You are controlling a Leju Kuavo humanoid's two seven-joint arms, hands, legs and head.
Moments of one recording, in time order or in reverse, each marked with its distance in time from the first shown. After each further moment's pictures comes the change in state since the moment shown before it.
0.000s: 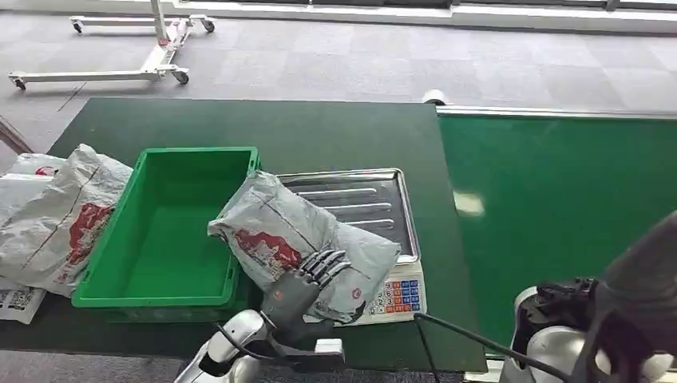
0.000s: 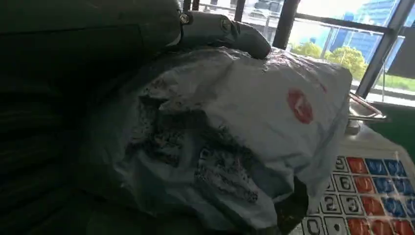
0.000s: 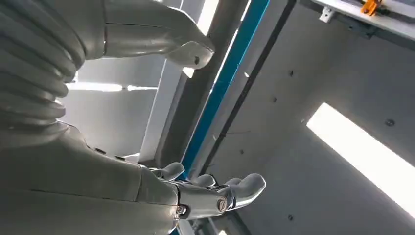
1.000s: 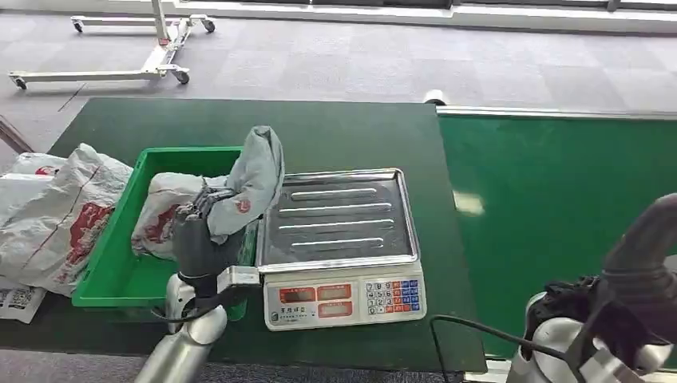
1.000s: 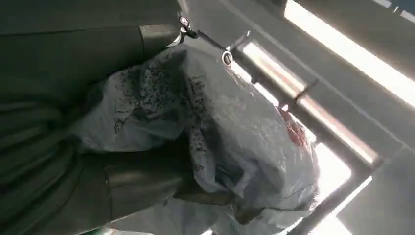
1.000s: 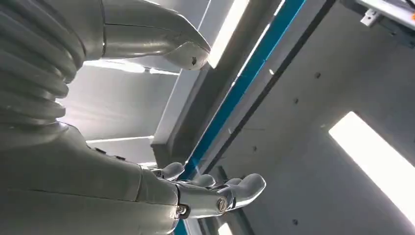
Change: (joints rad) left arm -0.040 -0.013 0.259 -0.215 0.366 0.593 -0.228; right arm 0.026 0.000 -0.103 0.051 0.039 0.000 0.000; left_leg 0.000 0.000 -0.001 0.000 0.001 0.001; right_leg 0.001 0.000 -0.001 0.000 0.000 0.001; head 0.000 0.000
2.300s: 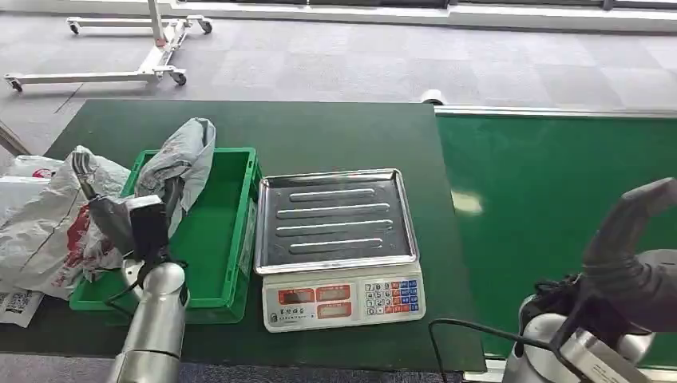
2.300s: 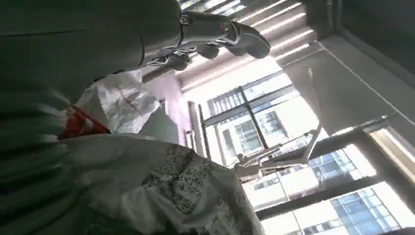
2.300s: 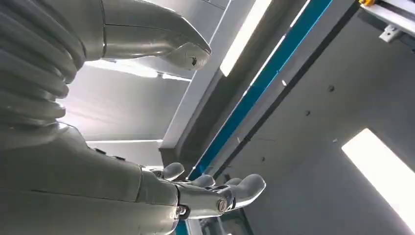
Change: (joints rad) left arm -0.109 -0.079 0.395 0.119 0.426 -0.015 -0.002; right arm 0.017 -0.001 -0.008 0.051 0.008 0.000 0.000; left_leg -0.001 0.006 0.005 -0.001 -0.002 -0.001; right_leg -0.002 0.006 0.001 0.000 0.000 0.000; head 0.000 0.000
